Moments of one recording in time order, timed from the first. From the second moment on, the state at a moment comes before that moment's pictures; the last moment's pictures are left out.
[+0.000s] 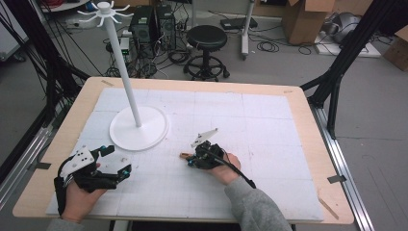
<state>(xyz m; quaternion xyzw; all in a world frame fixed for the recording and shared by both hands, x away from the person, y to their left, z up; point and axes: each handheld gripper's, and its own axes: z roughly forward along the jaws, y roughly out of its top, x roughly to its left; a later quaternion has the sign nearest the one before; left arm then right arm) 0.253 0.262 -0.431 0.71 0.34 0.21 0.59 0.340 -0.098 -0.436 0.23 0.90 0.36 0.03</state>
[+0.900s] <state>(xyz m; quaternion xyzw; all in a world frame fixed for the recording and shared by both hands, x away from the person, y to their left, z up) 0.253 0.262 -0.430 0.70 0.34 0.21 0.59 0.342 -0.117 -0.399 0.16 0.90 0.41 0.02</state>
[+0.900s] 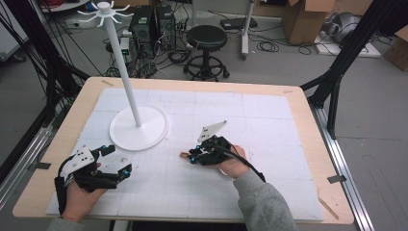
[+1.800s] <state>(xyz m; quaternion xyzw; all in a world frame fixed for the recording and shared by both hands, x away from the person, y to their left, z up) 0.254 0.261 -0.430 0.70 0.34 0.21 0.59 0.354 -0.146 -0.392 0.12 0.93 0.35 0.03</state>
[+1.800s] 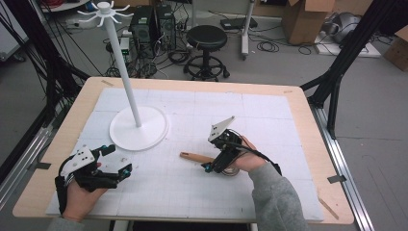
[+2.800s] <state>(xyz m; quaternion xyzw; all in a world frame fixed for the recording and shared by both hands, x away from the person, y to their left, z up) 0.251 0.264 -0.432 0.70 0.34 0.20 0.59 0.367 -0.147 -0.415 0.13 0.96 0.26 -0.01</state>
